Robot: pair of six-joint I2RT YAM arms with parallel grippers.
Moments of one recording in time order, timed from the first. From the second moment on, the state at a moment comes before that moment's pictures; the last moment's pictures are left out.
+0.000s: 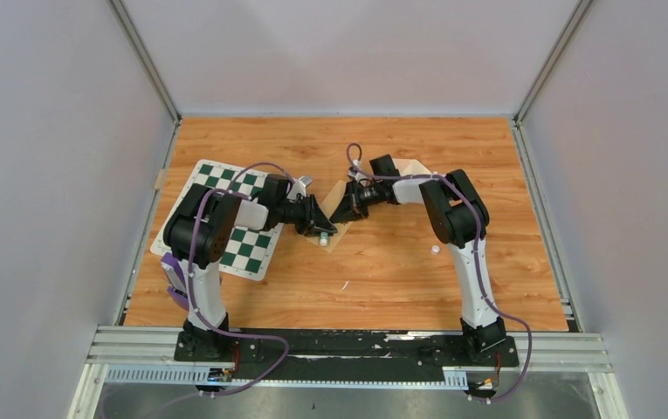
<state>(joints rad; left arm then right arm) -0.36 1.97 0.87 0.31 0.84 -0.75 0.41 2.34 1.44 0.00 -1.04 0.71</state>
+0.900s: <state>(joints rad) -0.36 1.97 0.90 0.25 0.83 -0.74 0.39 2.33 1.51 -0.18 -0.93 0.70</state>
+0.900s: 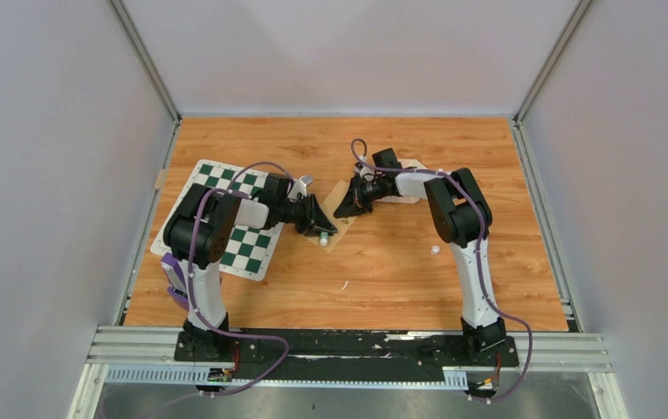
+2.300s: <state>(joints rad) -0.36 1.97 0.89 0.25 0.83 -0.74 0.42 2.27 1.38 -0.07 -0.93 0.75</state>
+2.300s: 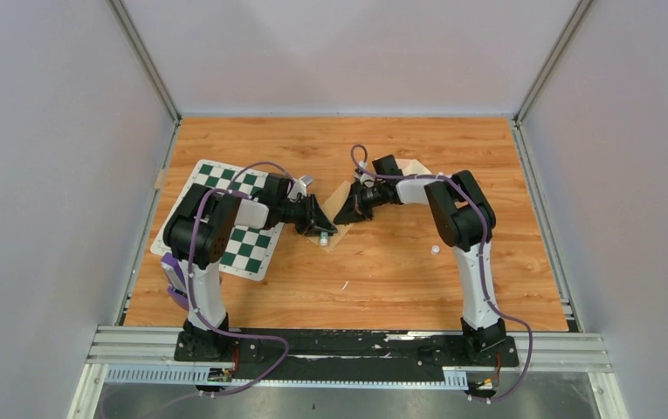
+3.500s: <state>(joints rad) -0.36 1.96 0.91 0.21 0.82 -0.73 0.35 2.30 1.54 -0.14 -0.85 0.61</state>
